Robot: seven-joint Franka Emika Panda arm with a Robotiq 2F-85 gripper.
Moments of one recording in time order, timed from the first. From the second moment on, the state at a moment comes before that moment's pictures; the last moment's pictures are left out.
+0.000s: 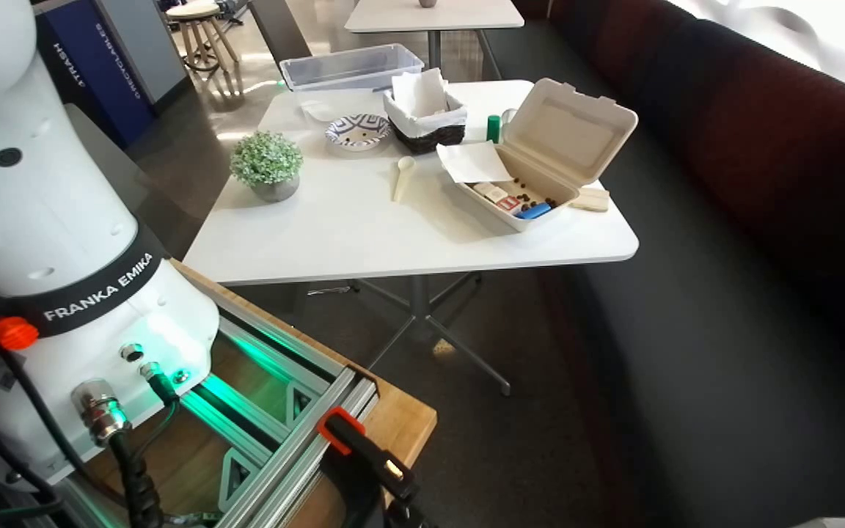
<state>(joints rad) 0.04 -0.66 -0.20 -2.57 0.08 1.97 -0.31</state>
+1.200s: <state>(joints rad) -0.09 -0.15 0.08 -2.58 -0.23 2.57 0.40</state>
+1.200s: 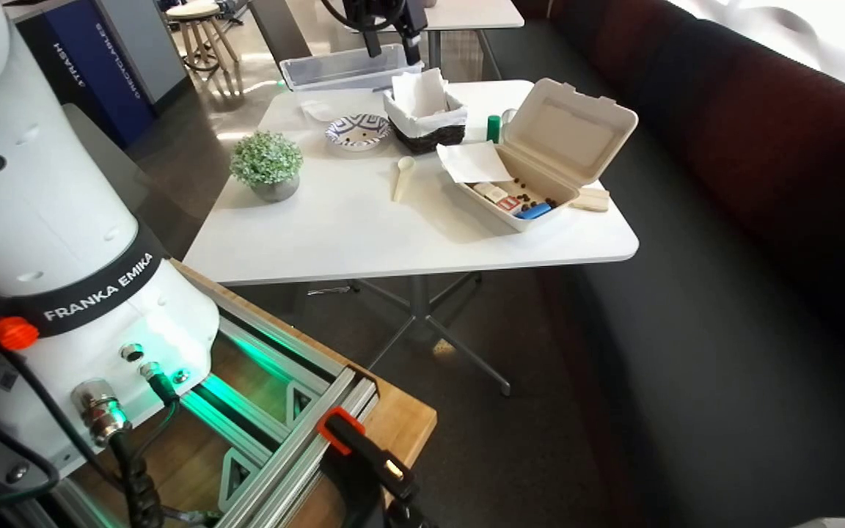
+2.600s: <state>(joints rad) 0.07 0.36 -0.06 -2.24 -0.63 2.59 0.82</state>
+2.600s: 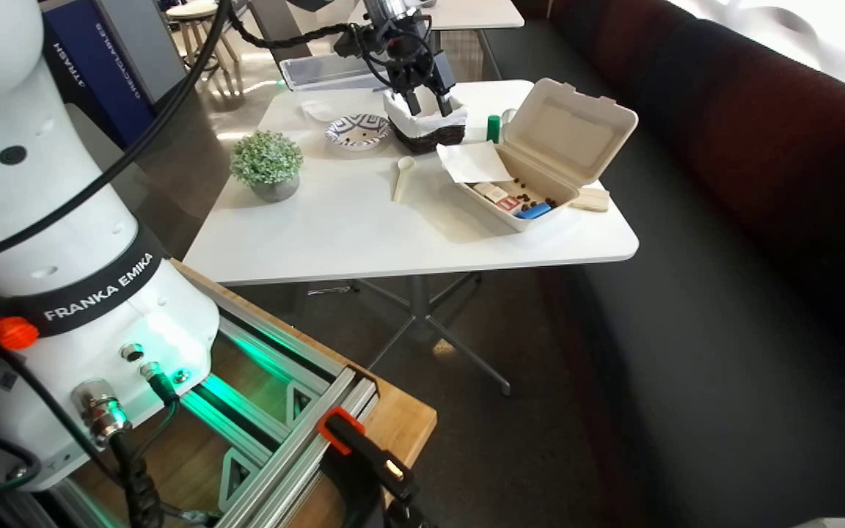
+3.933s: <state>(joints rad) 0.15 0.61 -0.17 -2.04 -0.58 2.59 0.82</state>
